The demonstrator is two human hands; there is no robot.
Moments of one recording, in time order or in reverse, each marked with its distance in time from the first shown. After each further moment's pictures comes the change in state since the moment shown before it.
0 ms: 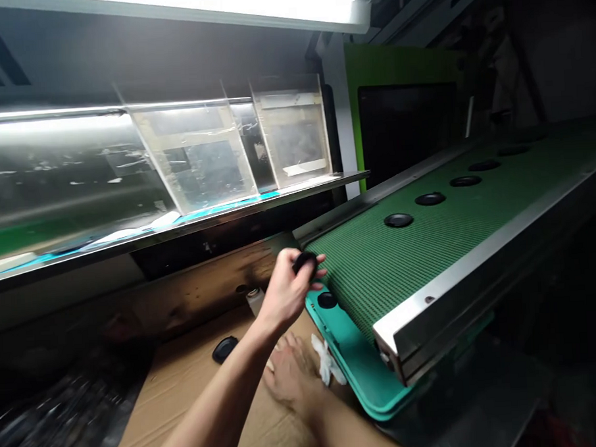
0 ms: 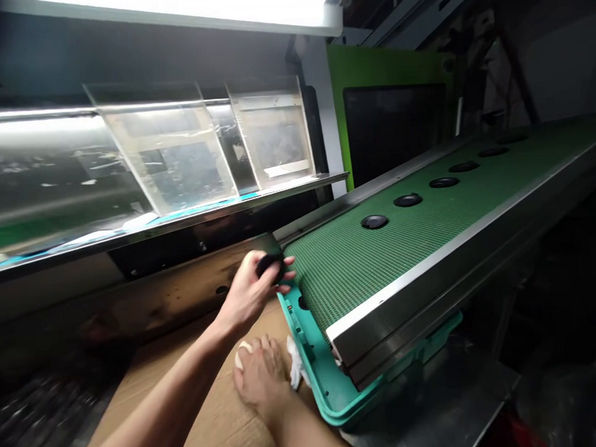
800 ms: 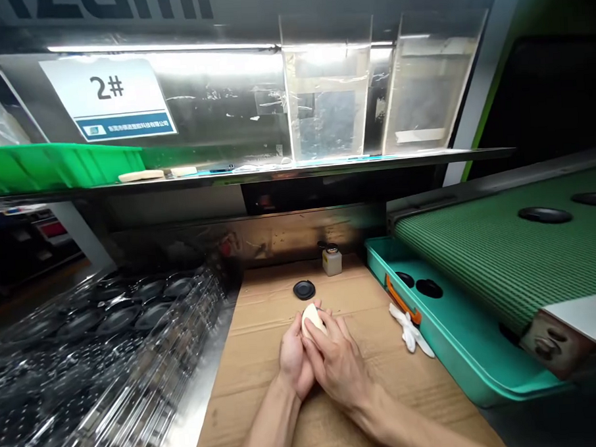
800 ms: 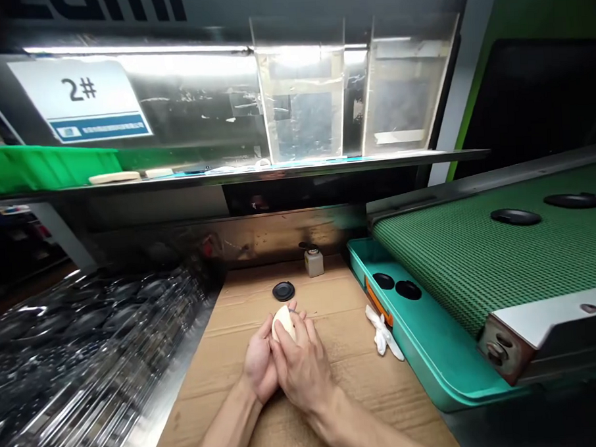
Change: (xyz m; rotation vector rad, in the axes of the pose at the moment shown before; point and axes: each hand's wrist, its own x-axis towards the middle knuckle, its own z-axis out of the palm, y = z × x) left_hand -0.188 -0.083 -0.168 -0.955 0.386 -0.352; right_hand -0.025 -0.096 0.017 0.079 0.141 -0.194
